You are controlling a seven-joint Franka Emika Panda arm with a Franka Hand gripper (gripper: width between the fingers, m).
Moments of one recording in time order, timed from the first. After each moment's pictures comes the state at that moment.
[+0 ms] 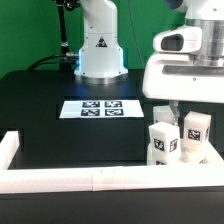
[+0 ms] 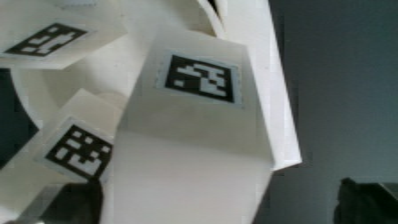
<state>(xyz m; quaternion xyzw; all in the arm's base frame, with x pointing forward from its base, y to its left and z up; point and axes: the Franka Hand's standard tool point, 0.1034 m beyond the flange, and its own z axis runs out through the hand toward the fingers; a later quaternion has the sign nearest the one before) 0.648 0.121 0.087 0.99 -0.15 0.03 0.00</state>
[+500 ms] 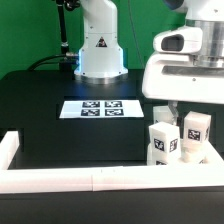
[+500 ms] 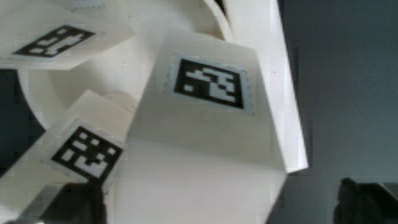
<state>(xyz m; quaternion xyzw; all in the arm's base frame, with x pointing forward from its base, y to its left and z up) 0.648 0.120 0.087 0.99 -0.15 0.03 0.01</state>
